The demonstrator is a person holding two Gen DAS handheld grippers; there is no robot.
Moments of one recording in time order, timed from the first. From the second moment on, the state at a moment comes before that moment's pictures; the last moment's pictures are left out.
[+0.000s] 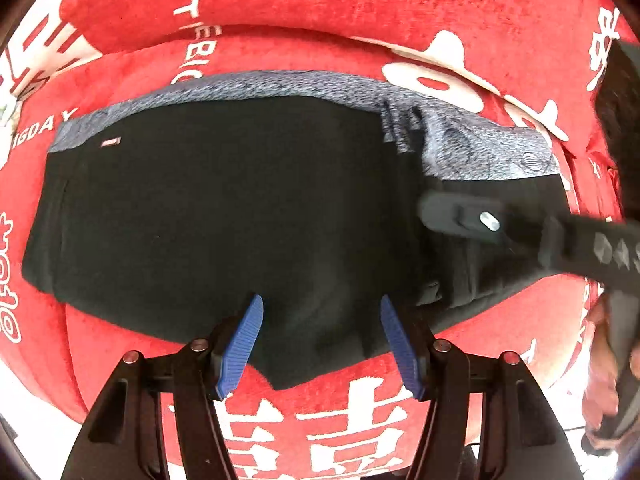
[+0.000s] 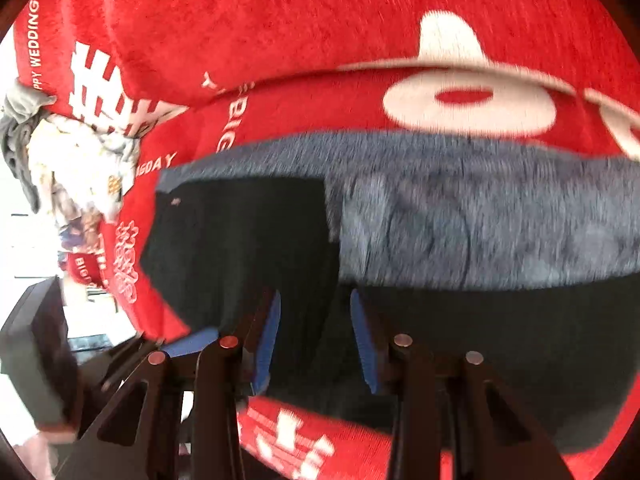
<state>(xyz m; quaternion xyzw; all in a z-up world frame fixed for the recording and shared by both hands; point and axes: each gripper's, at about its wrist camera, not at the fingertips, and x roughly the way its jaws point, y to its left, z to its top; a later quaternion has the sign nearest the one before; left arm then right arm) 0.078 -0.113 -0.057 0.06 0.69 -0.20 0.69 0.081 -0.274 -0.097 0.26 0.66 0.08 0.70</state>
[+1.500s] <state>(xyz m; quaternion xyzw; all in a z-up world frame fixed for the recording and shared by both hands) 0.110 0.086 -0.084 -0.13 0.70 -0.04 0.70 0.051 -0.171 -0.081 0.09 0.71 0.06 0.69</state>
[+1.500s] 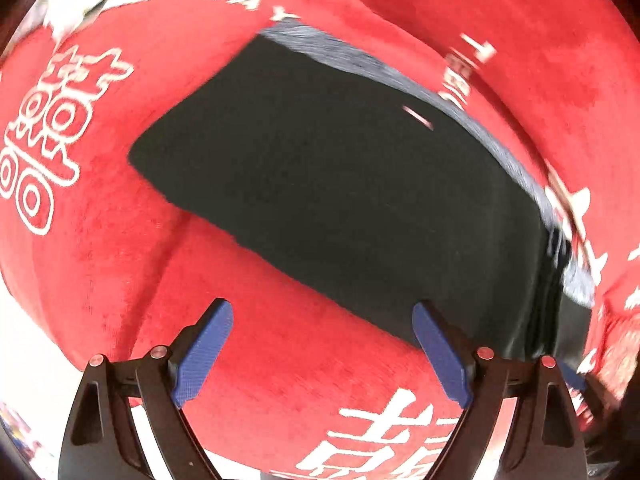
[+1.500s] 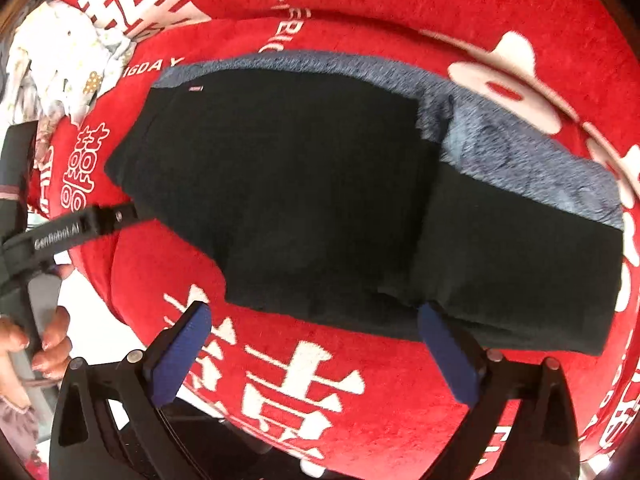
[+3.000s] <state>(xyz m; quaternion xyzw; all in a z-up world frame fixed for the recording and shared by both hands) 0.144 0.158 -0.138 -0.38 0.61 -0.08 0.69 0.071 -0.207 -0.105 0.09 0.70 0.03 0.71</state>
